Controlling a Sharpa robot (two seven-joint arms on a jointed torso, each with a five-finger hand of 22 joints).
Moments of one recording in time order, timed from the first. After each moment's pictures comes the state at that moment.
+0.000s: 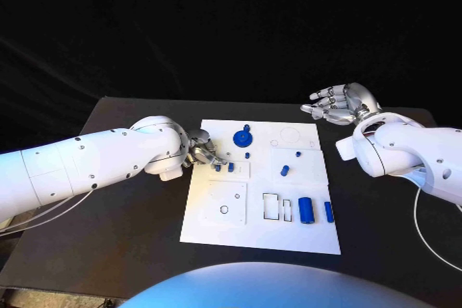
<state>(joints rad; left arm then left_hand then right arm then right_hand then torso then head) 1.20 -0.73 -0.08 1.47 -1.05 0.07 -0.51 0.97 -0.21 0.56 0.29 0.17 0.90 0.05 0.69 0.70 1.26 -0.02 1.18 0.78 1.47 -0.07 1.51 1.31 0.08 1.37 0.04 1.42 1.24 1.28 -0.91 -0.17 1.55 -0.60 -0.70 0.04 1.44 -0.15 0.02 0.29 0.13 0.80 0.20 0.24 0.26 0.89 0.19 0.48 0.12 0.93 0.14 0.39 0.37 0.17 0.88 0.25 0.09 0.43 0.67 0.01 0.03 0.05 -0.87</state>
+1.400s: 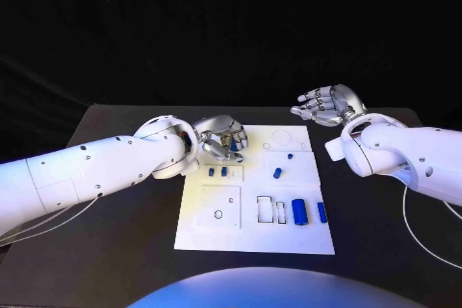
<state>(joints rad) 1.20 -0.64 -0.07 1.42 -1.20 -0.14 0.06 1.41 -0.27 0.55 0.09 0.17 0.69 0.18 0.53 0.38 0.79 0.13 0.67 0.20 1.00 0.06 1.15 0.63 0.18 0.85 0.16 0.98 0.66 1.27 -0.90 -0.17 1.54 -0.62 -0.70 0.07 1.47 -0.12 0.04 0.27 0.13 0.80 0.21 0.26 0.26 0.88 0.19 0.49 0.08 0.91 0.15 0.36 0.34 0.17 0.87 0.26 0.07 0.39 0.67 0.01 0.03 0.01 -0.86</state>
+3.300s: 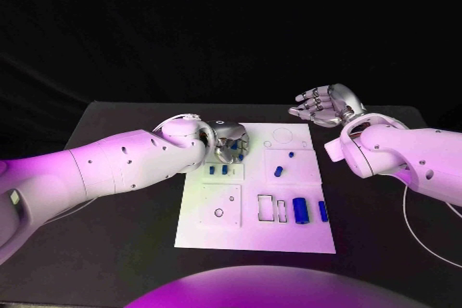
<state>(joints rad) 1.20 -0.50 -0.11 1.25 -1.51 -0.05 0.00 1.46 -0.26 0.56 0.12 0.17 0.86 0.12 0.43 0.26 0.86 0.10 0.64 0.12 1.15 0.04 1.45 0.79 0.18 0.92 0.14 1.11 0.78 1.27 -0.90 -0.17 1.55 -0.66 -0.69 0.07 1.47 -0.12 0.04 0.27 0.13 0.80 0.21 0.26 0.25 0.87 0.19 0.48 0.07 0.91 0.15 0.34 0.33 0.17 0.87 0.26 0.07 0.38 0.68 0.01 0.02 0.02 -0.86</state>
